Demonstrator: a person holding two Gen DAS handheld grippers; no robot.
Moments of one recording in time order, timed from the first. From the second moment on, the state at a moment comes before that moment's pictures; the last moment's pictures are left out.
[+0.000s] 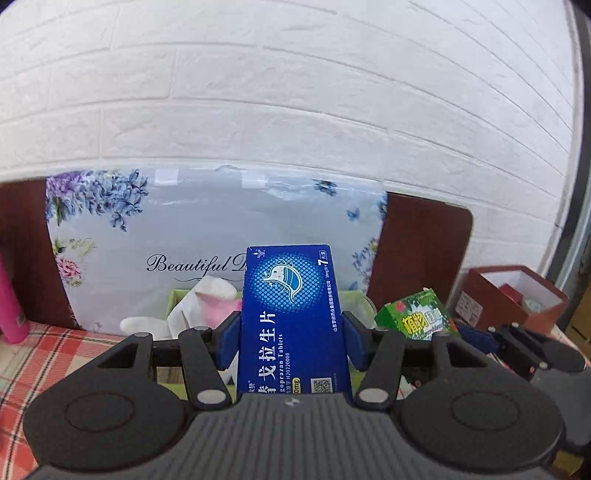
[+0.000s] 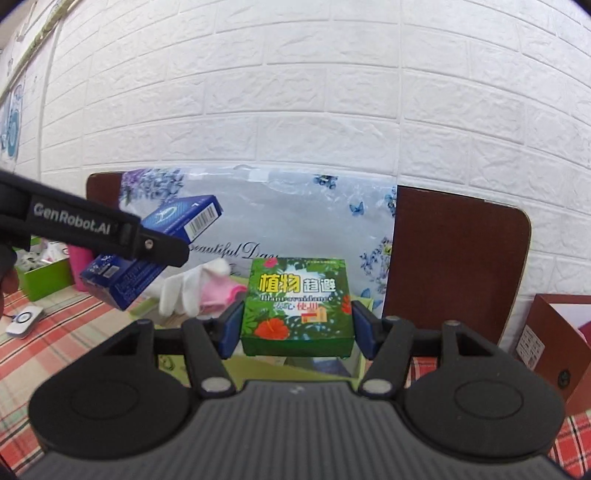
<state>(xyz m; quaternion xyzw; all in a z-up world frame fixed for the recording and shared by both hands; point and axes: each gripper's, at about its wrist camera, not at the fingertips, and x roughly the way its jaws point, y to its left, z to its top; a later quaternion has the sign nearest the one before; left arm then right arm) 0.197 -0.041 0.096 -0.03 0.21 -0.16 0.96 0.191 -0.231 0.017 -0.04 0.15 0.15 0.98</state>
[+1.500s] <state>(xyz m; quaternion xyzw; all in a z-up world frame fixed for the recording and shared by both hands) 0.108 -0.031 0.032 -0.03 0.31 -0.09 0.95 0.103 -0.254 -0.016 0.00 0.19 0.15 0.97</state>
